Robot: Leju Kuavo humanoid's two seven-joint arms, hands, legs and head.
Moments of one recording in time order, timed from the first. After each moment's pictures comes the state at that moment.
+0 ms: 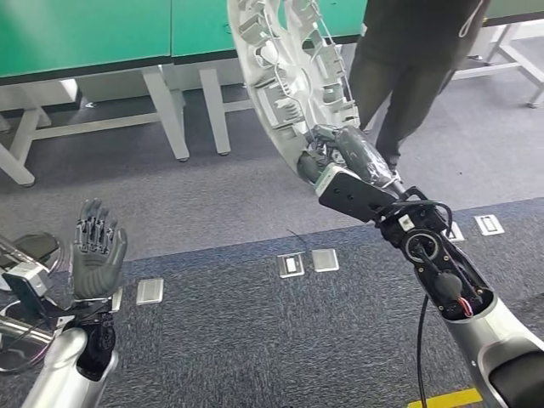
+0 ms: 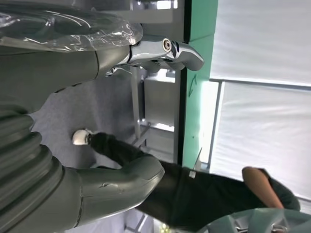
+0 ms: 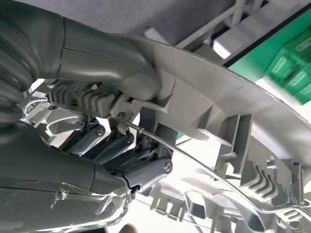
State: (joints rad) left arm -0.35 0.04 -0.40 -1.16 0.43 -0.04 -0.55; right arm -0.41 -0.29 0.34 -1.84 0.40 0.06 -0.05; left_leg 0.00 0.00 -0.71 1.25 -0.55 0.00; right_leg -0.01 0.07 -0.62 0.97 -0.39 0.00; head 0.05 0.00
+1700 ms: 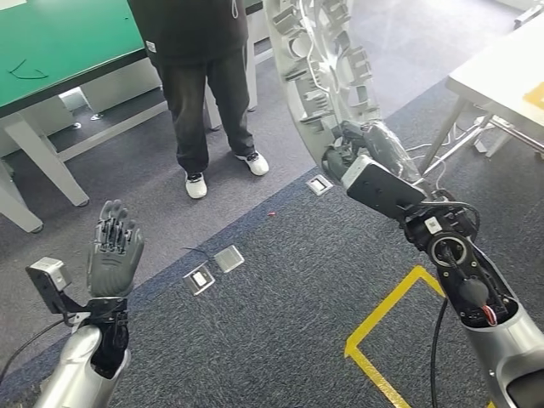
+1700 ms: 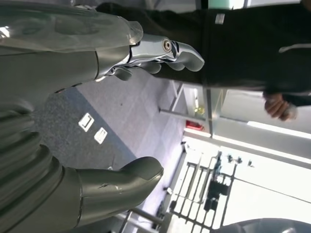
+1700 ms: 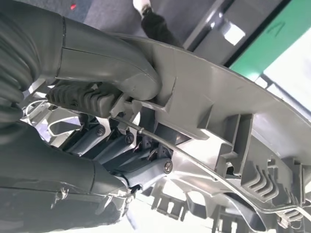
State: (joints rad) left arm -0.34 0.02 -0.40 -1.13 0.42 -0.05 -0.53; right arm -0.38 -0.32 0.27 -1.89 0.37 0.09 0.00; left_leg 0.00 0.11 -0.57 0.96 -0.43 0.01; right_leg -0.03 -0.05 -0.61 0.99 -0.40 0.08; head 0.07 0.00
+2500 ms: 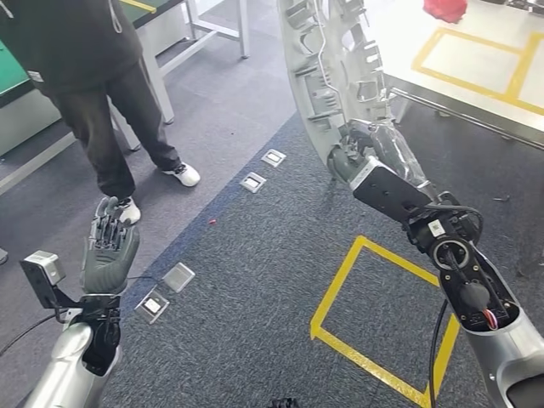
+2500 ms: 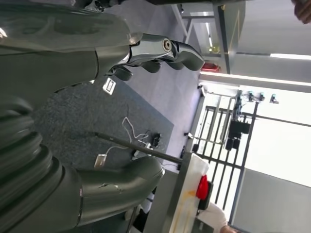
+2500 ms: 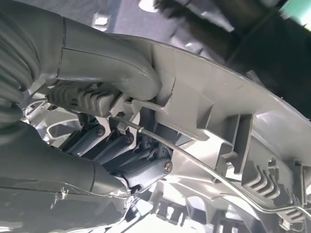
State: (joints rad) left arm -0.35 0.03 -0.40 -1.14 0.42 -0.06 -0.48; right arm -0.34 -0.32 0.23 -1.92 0.38 0.07 -0.01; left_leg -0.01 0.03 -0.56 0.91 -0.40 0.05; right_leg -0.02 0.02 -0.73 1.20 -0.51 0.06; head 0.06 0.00
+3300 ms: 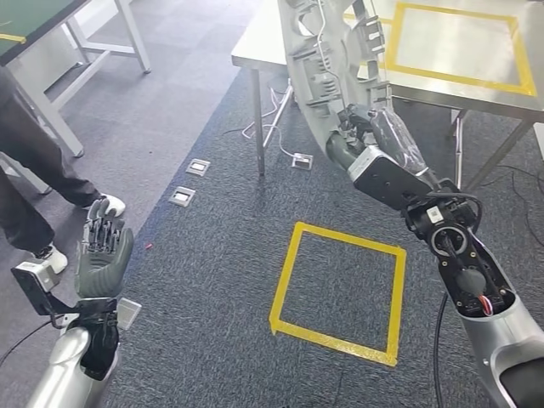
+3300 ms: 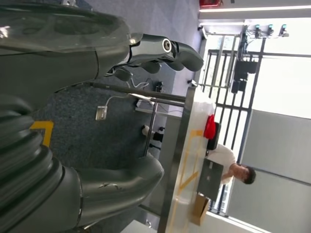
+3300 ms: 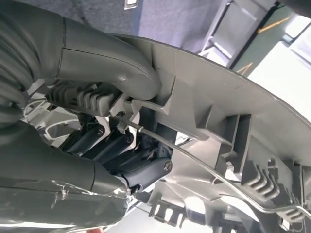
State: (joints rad) left arm -0.35 0.03 -0.40 -1.14 0.42 -0.04 -0.51; right arm -0.38 -0.32 0.21 -1.90 0.39 0.07 -0.06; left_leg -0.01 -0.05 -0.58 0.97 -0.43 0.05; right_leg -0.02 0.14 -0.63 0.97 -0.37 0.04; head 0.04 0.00
